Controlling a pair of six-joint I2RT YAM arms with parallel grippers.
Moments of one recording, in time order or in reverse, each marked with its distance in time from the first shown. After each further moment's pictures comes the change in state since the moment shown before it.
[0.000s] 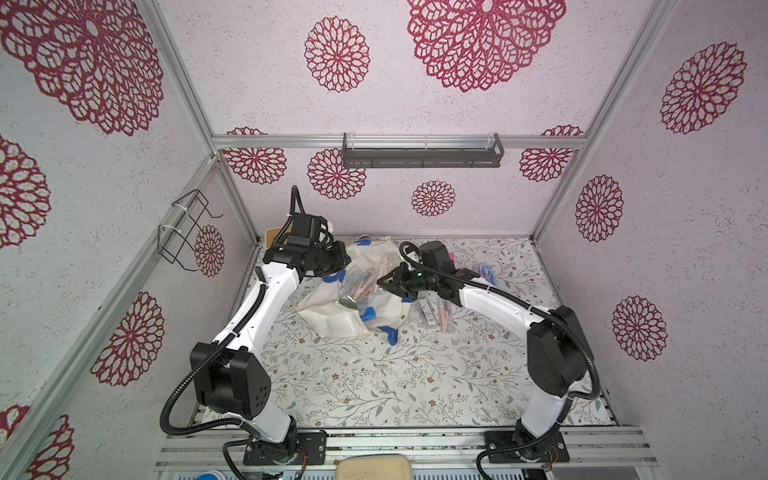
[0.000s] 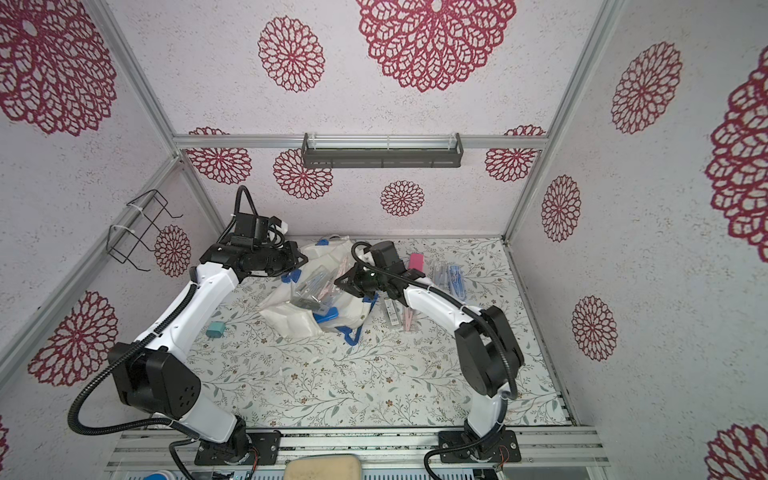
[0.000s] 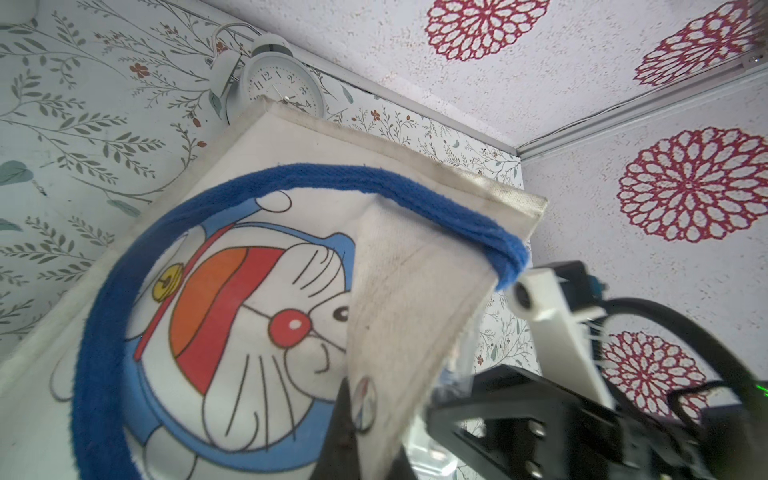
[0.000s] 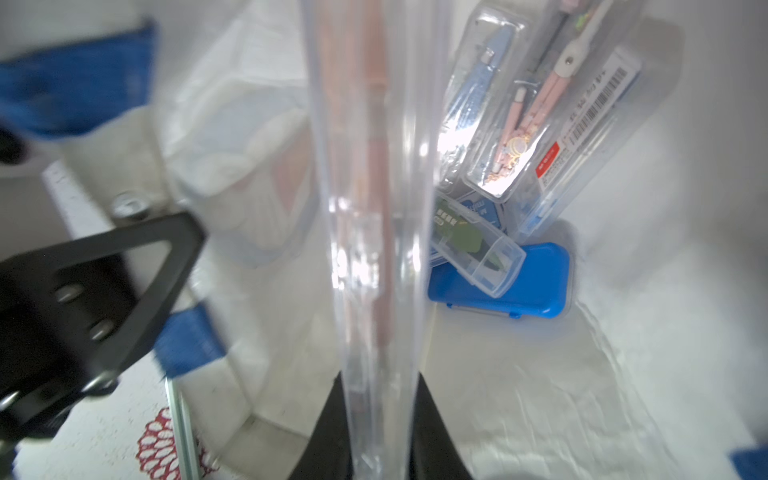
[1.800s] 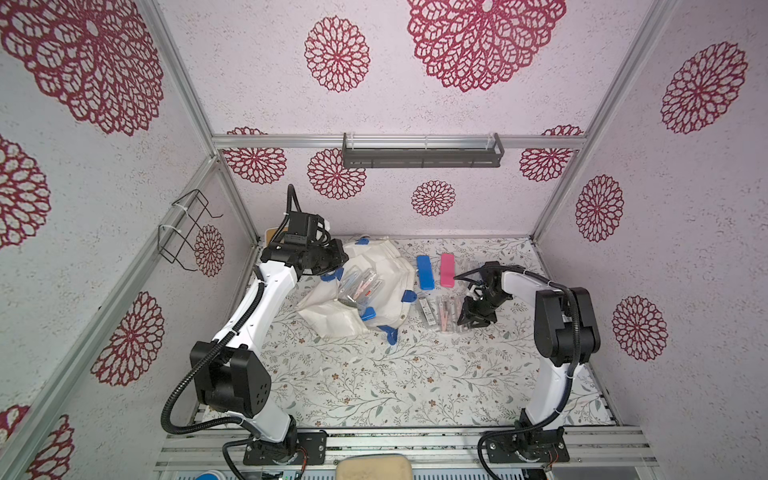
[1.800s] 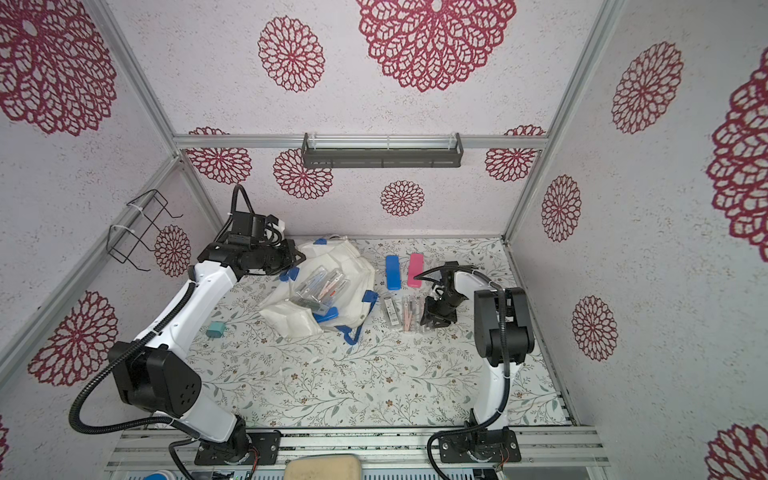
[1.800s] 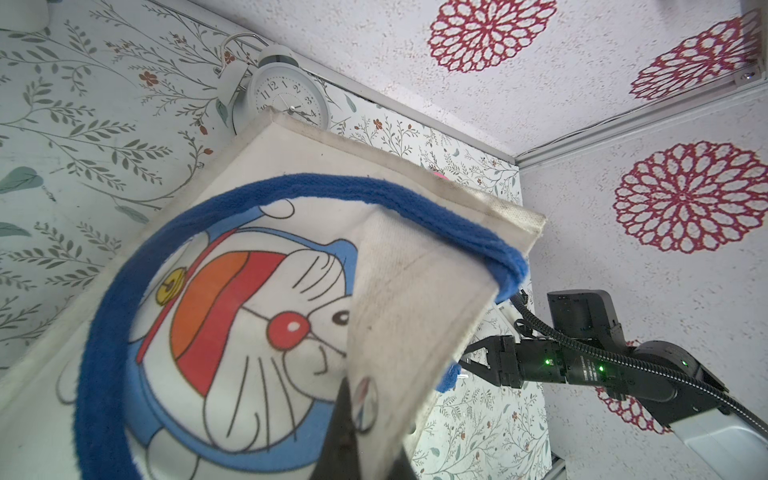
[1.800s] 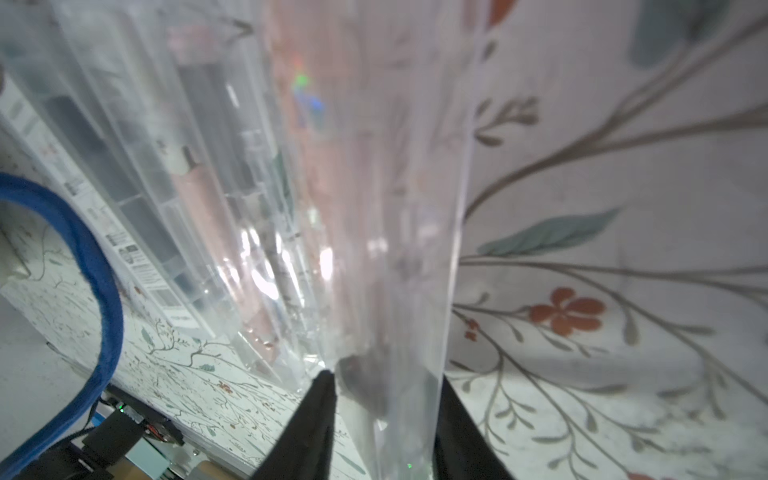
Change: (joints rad) left arm 0.018 0.007 0.008 0.002 0.012 -0.005; right arm -0.460 0.220 -0.043 -0.795 0.276 -0.816
